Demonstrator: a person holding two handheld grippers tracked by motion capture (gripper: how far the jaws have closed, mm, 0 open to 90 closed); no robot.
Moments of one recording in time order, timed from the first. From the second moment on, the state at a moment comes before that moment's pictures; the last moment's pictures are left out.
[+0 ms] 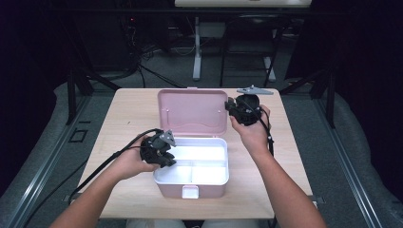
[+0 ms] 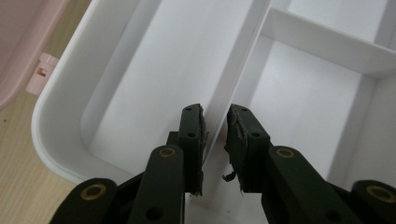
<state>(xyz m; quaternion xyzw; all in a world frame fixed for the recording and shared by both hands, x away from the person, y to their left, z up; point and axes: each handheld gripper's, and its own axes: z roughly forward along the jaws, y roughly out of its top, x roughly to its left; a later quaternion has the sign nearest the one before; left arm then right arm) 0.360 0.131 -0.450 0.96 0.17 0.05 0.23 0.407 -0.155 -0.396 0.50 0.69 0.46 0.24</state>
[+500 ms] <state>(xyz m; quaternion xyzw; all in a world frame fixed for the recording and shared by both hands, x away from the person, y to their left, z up) 0.358 0.151 -0.419 0.93 0.21 0.07 0.30 0.391 -0.156 -0.393 0.48 0.69 0.47 0.25</state>
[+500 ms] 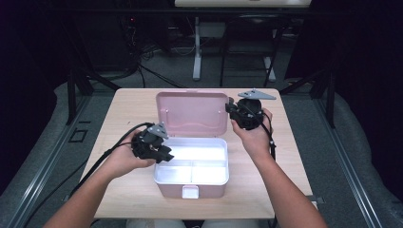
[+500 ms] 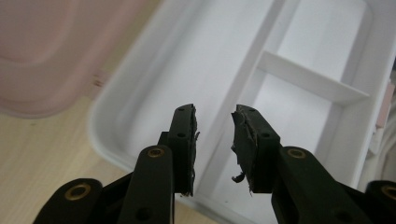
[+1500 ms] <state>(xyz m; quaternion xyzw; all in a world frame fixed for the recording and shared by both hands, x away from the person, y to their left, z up) 0.401 0.185 -0.379 0.79 0.37 0.24 0.44 0.376 -0.159 -0.394 0.46 0.69 0.49 0.26</state>
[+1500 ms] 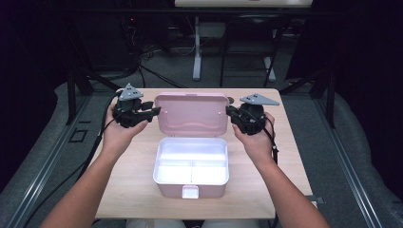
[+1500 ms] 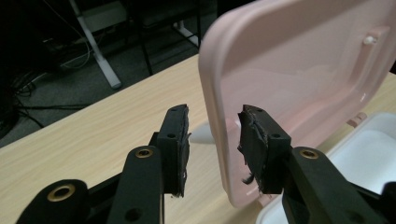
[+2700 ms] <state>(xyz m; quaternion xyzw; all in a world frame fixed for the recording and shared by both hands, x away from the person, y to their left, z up) 0.388 0.181 -0.368 0.78 0.34 0.26 0.46 0.363 -0.162 -0.374 0.44 0.69 0.51 0.26</state>
